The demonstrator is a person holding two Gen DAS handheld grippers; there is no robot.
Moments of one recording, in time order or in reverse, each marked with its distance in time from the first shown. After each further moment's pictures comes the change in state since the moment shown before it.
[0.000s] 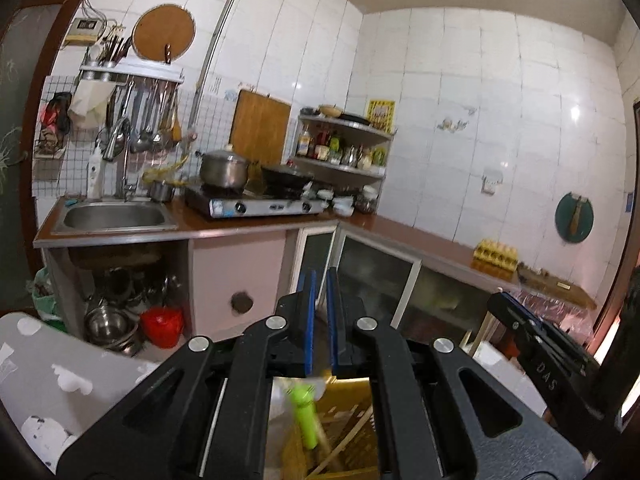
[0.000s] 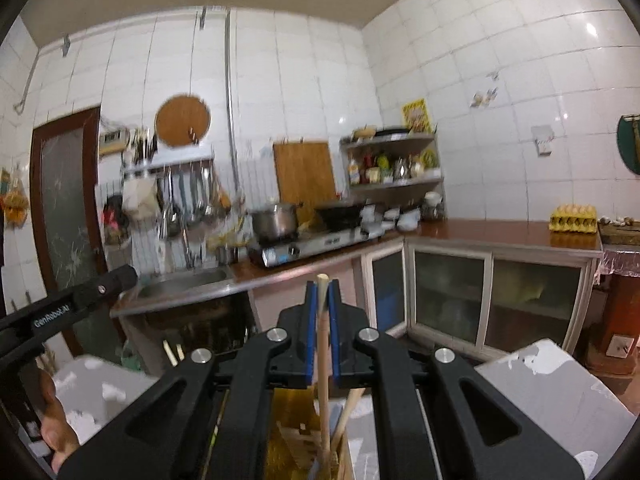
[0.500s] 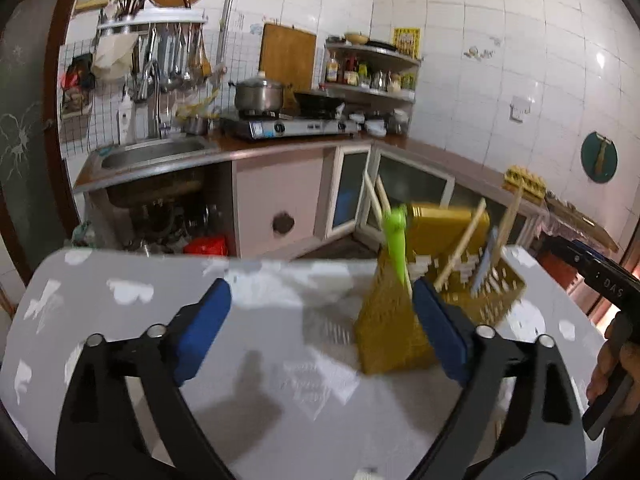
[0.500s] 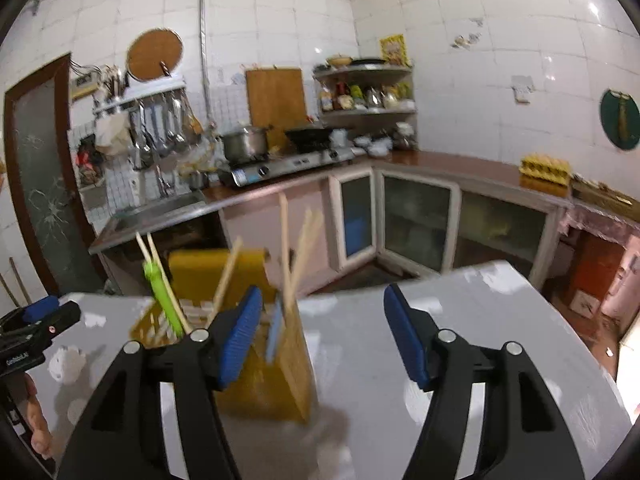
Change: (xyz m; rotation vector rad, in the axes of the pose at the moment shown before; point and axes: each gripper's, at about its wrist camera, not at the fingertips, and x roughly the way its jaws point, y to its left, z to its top) left arm -0.061 0.053 -0.078 0.045 0.260 0.101; right arm -0.045 -0.022 -0.051 0.010 0.262 -0.127
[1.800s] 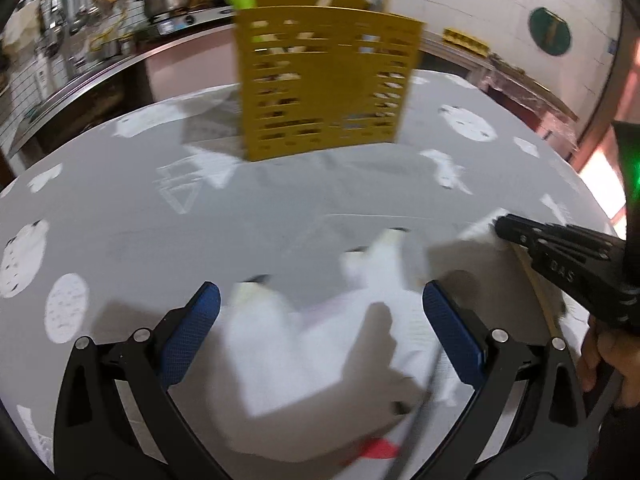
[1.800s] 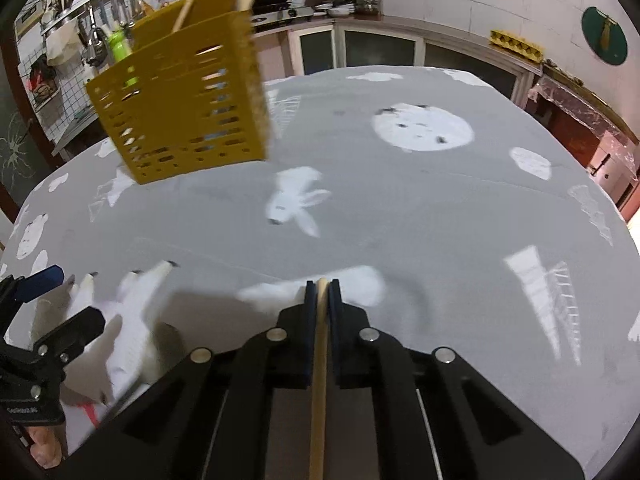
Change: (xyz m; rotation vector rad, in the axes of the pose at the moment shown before) left arm 0.010 -0.092 -0.124 0.217 0.410 -0.185; right arm -0.020 -0.011 -0.156 0.071 0.465 -0.135
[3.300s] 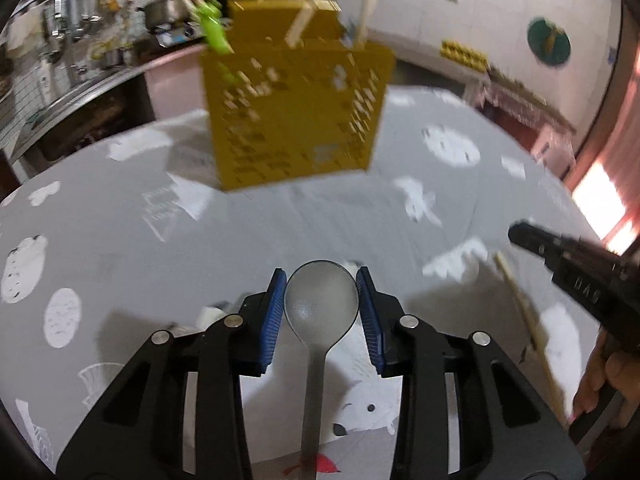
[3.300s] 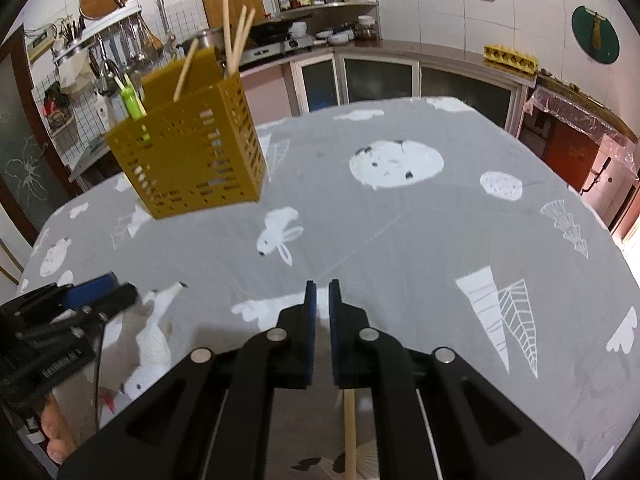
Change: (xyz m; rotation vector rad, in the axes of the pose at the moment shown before) left arm -0.019 -0.008 0.026 -0.048 -0.058 0.018; right arm -0.040 -0.026 0.011 0.019 -0.110 0.068
